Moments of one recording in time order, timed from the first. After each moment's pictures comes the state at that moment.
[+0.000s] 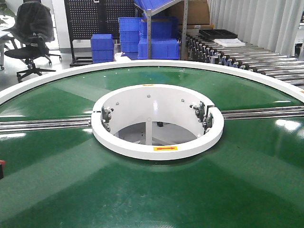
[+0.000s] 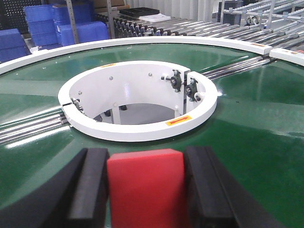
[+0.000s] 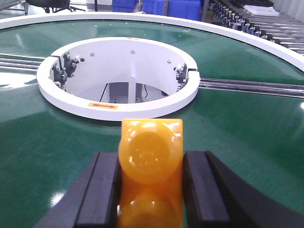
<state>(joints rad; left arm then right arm) -0.29 0.64 -0.72 -0.30 0.32 0.34 0.05 0.58 -0.69 0.19 0.45 -0.28</state>
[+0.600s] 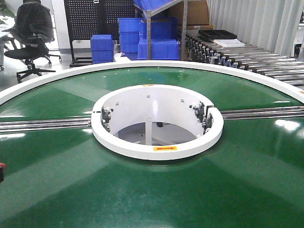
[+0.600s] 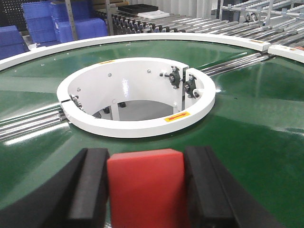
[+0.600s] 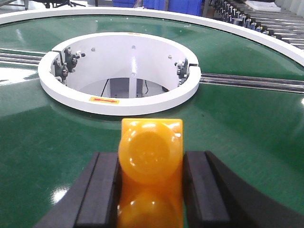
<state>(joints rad) -0.29 0.64 -0.71 -0.30 0.33 0.34 0.05 0.58 -0.69 0.19 0.46 -0.28</state>
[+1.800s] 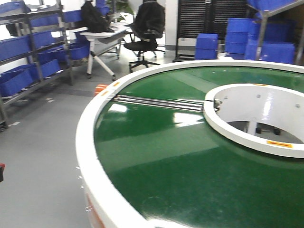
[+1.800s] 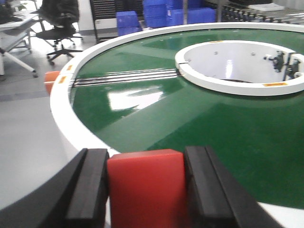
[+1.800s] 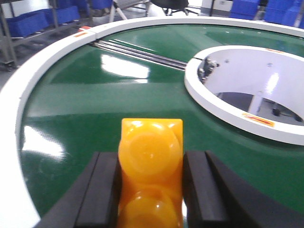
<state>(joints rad) -0.29 0.64 -0.71 -0.30 0.33 0.34 0.05 0.58 -0.69 0.19 0.47 -0.28</state>
